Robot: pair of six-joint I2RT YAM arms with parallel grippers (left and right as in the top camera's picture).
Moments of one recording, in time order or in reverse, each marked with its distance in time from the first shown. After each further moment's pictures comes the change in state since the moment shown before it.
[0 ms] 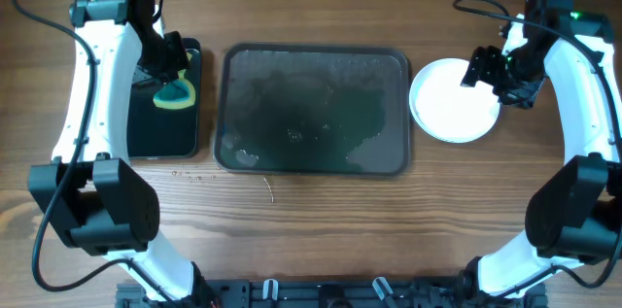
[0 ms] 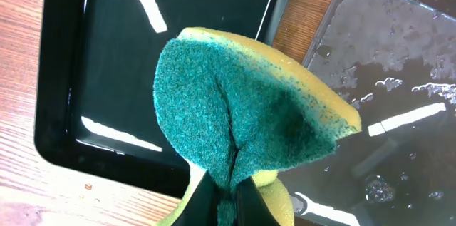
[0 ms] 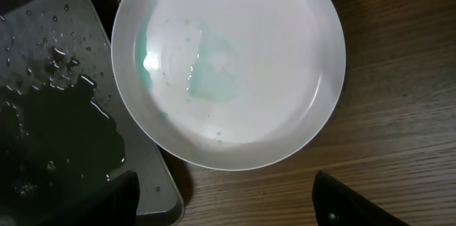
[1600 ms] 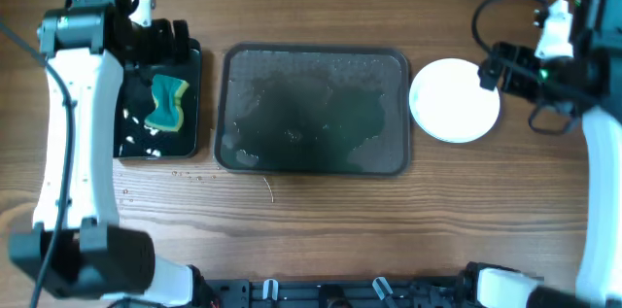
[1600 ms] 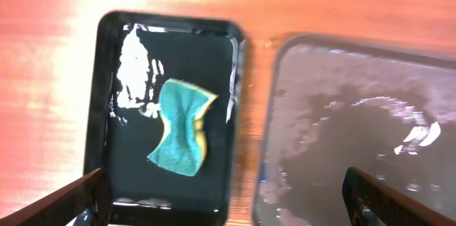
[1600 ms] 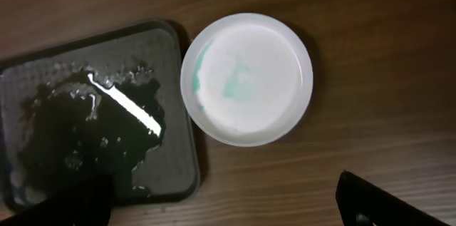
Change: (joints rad) left arm 0.007 -0.211 -0.040 0.146 0.050 0.214; right arm 0.000 -0.417 0.001 -0.063 0.000 -0.078
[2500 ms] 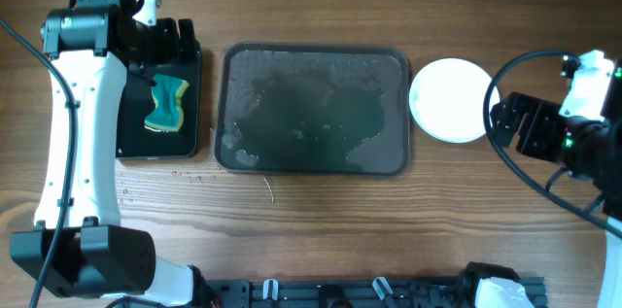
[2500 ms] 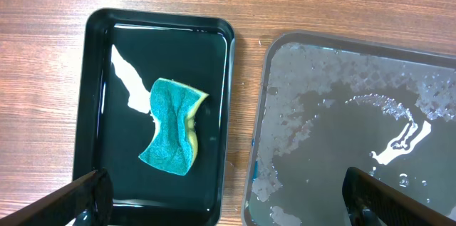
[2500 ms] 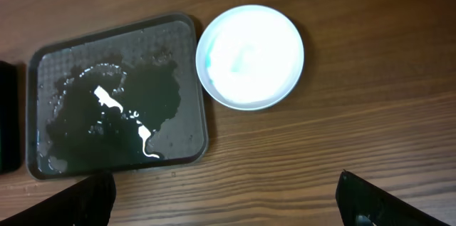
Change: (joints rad) left arm -0.011 0.008 0.000 -0.003 0.010 -0.010; right arm 0.000 -0.277 0.000 -0.161 0.000 0.000
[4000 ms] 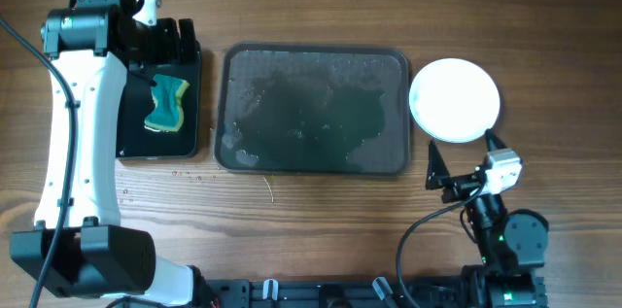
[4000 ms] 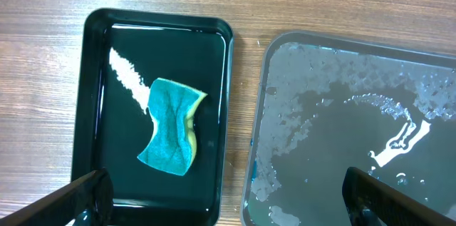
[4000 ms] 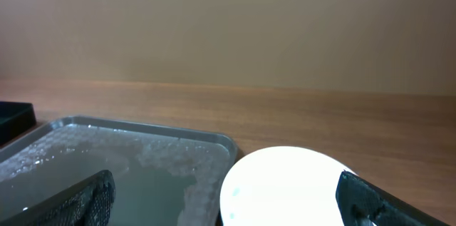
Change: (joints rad) left arm 0.000 0.000 0.000 0.000 0.004 0.000; right arm 0.198 -1.051 -1.518 1.419 -0.015 -0.098
